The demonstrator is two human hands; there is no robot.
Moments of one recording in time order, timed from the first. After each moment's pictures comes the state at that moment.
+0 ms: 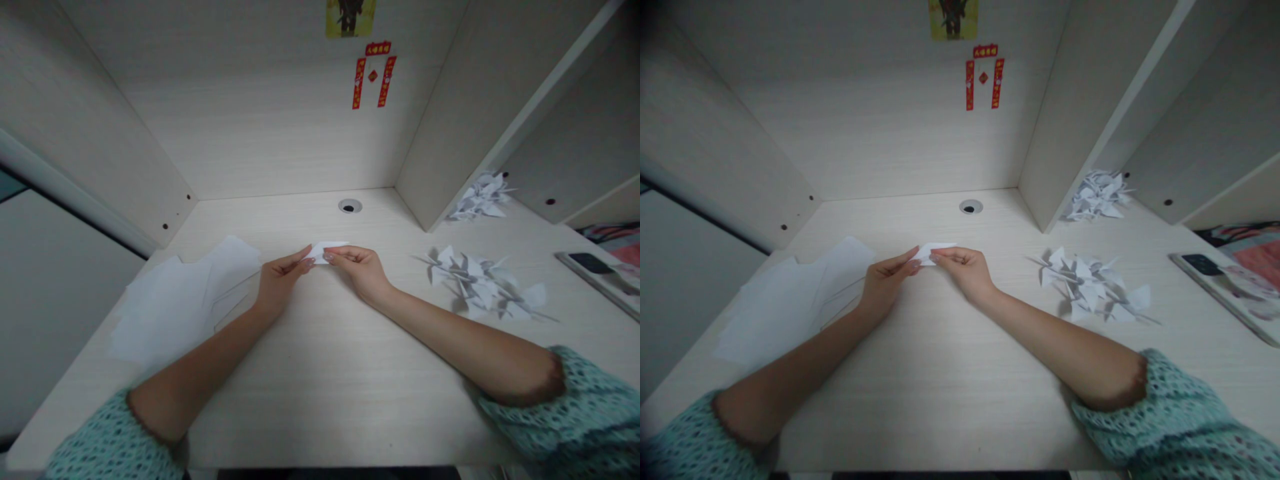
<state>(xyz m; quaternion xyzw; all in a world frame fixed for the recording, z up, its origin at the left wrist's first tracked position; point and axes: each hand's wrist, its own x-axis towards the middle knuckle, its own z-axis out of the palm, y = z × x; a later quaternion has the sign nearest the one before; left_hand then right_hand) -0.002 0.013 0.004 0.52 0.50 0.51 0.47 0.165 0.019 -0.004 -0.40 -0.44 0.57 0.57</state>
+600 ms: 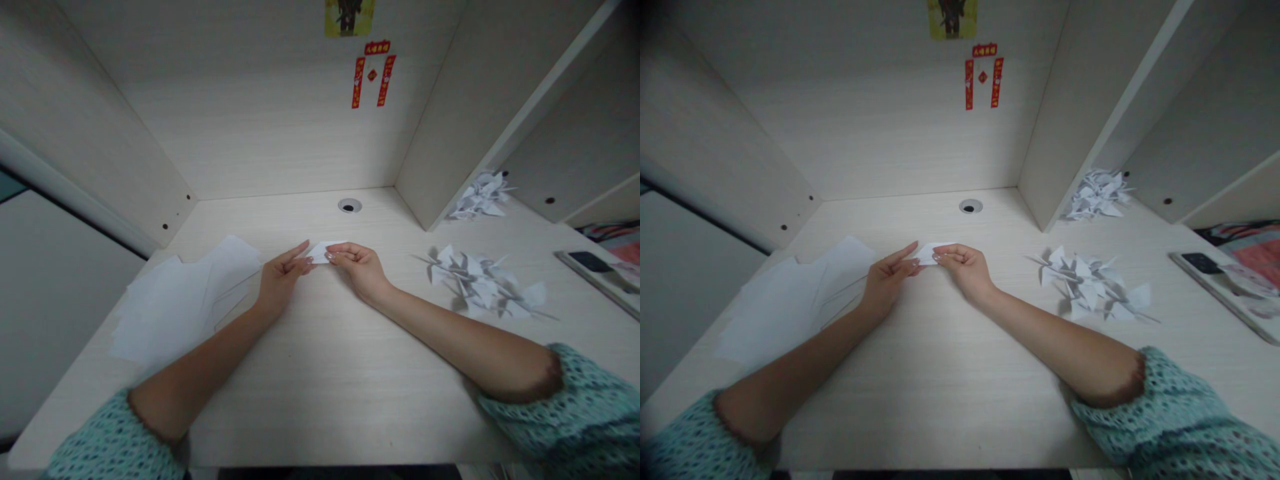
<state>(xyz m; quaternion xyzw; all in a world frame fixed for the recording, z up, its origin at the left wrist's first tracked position) -0.003 0.015 0.001 0.52 0.48 0.49 0.50 0.164 0.022 -0.006 -0.41 -0.41 0.57 0.58</state>
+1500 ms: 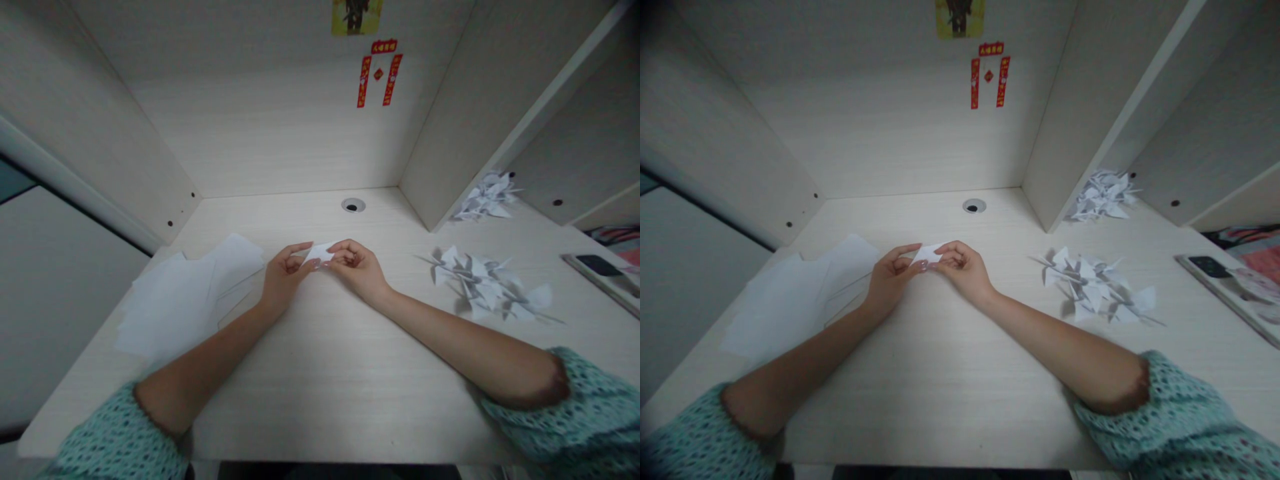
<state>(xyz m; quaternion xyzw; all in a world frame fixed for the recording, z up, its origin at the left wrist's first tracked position) -0.002 0.012 0.004 0.55 0.48 0.48 0.47 0.163 0.018 -0.008 -0.38 -0.50 0.55 0.55</state>
